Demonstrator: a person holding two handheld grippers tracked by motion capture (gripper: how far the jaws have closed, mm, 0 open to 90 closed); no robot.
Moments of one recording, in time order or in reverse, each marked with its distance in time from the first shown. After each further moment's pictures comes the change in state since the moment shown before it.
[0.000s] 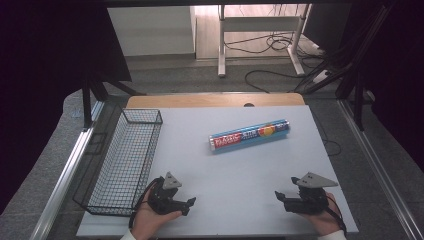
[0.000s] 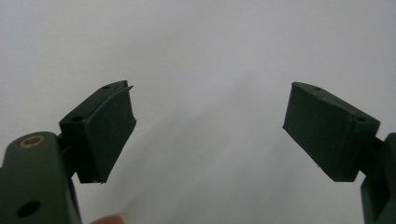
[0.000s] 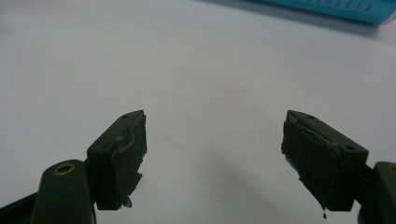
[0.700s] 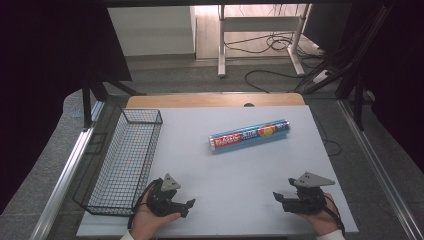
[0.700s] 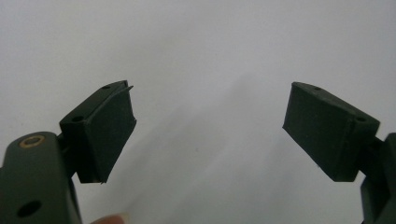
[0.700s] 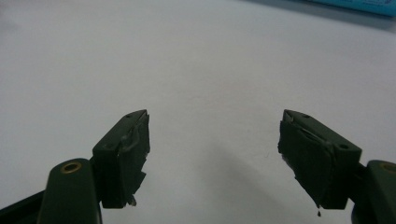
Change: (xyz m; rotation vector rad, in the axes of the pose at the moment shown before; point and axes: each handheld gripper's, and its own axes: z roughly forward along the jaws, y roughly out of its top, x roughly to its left) left arm -0.002 -0.004 -0.004 -0.004 -0.015 0.006; right arm 0.003 0.002 0.003 0.022 0.024 0.003
